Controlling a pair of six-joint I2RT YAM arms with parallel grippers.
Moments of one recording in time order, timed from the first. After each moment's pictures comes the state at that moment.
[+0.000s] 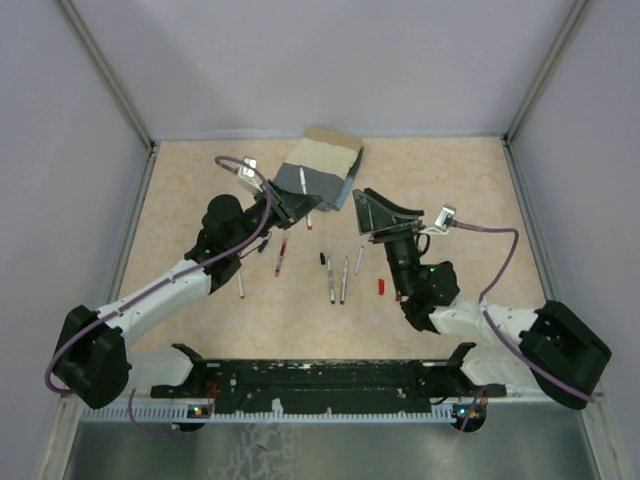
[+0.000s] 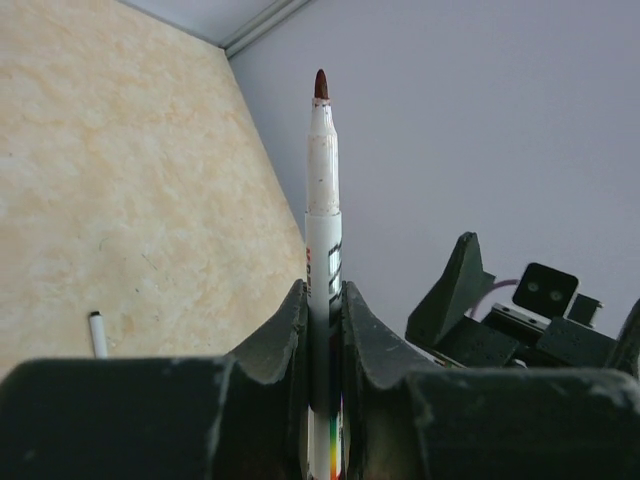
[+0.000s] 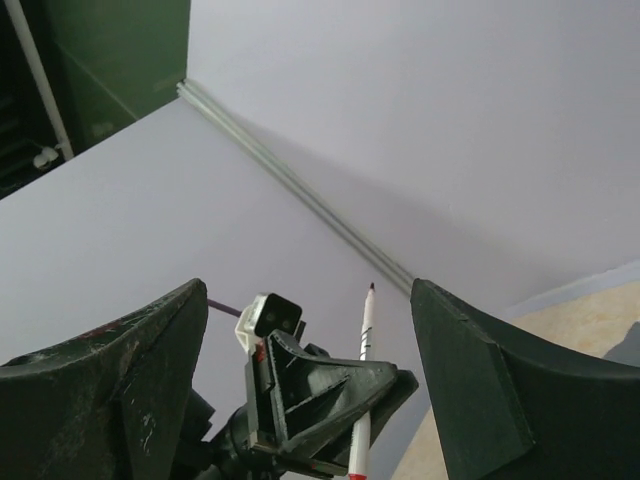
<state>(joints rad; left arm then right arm) -0.61 1.23 0.74 0.57 0.19 -1.03 0.86 1.21 0.44 1.51 0.42 0.73</state>
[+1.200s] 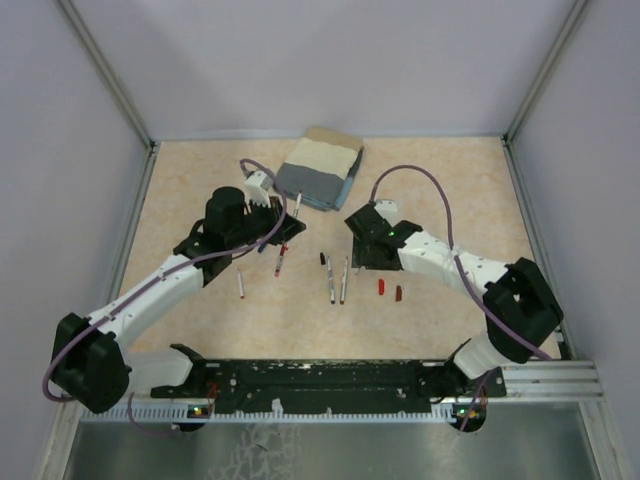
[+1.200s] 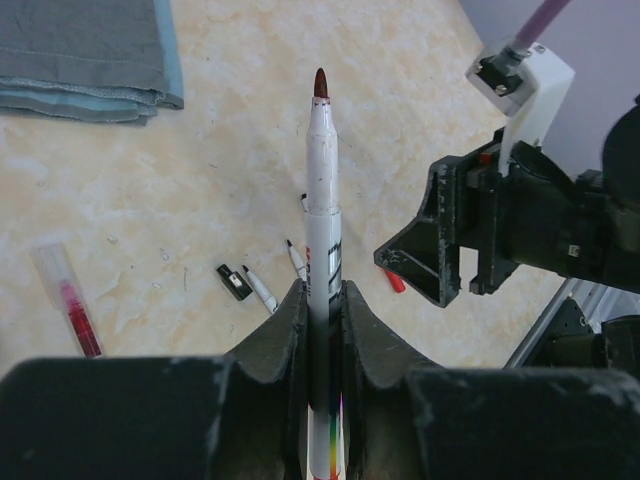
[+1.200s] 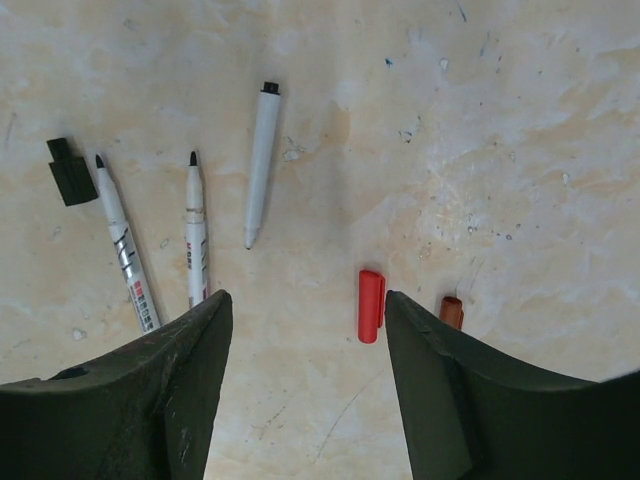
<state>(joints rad) -0.54 1.22 0.86 0.04 0.30 -0.43 0.73 1.47 1.03 -0.64 0.37 0.71</state>
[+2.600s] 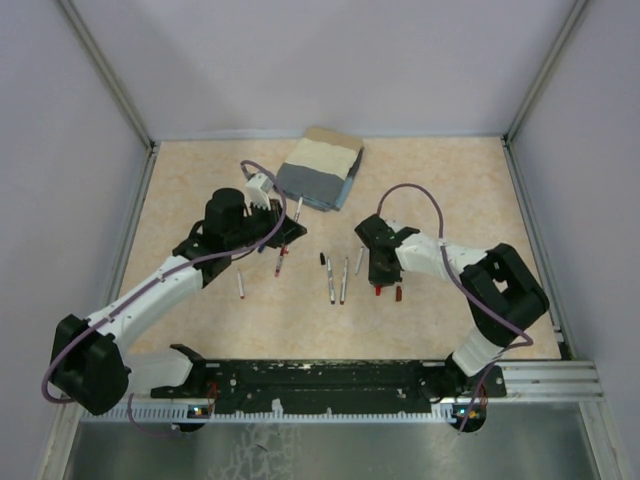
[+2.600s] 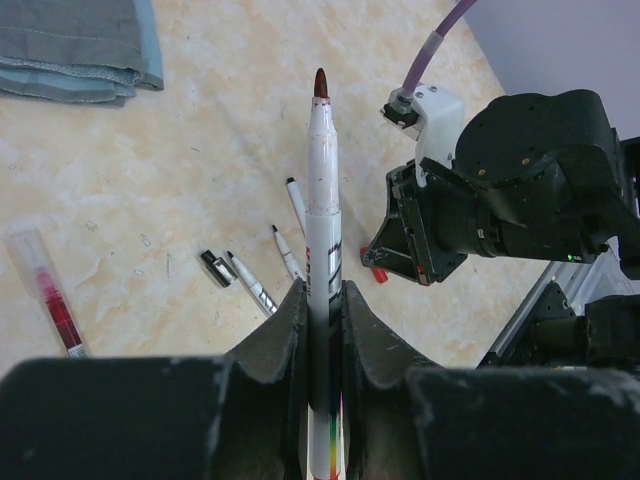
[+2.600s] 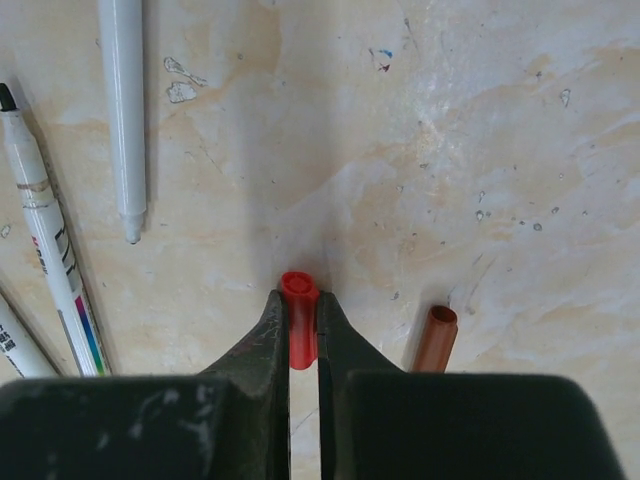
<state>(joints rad) -0.53 1.21 0.85 0.01 0.34 -0.44 0.64 1.62 0.92 -0.59 0.21 0.65</state>
